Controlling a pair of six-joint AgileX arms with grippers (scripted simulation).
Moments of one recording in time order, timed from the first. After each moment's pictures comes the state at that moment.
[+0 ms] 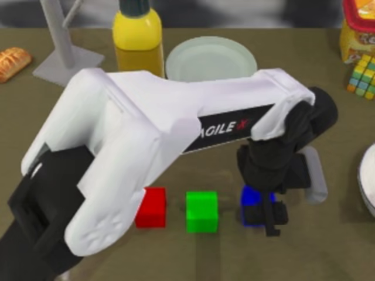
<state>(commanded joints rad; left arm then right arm) -0.95 2.43 1.96 -1.09 0.00 0.63 0.01 0.00 0.00 0.00 0.00 0.00</state>
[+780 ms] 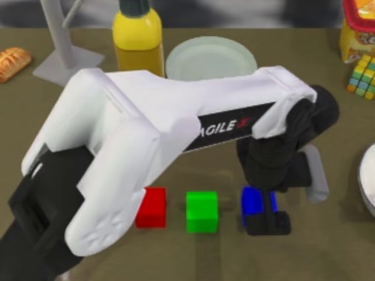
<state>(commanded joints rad) -0.94 2.43 1.97 -1.11 0.00 0.63 0.01 0.00 0.00 0.00 0.00 0.00</state>
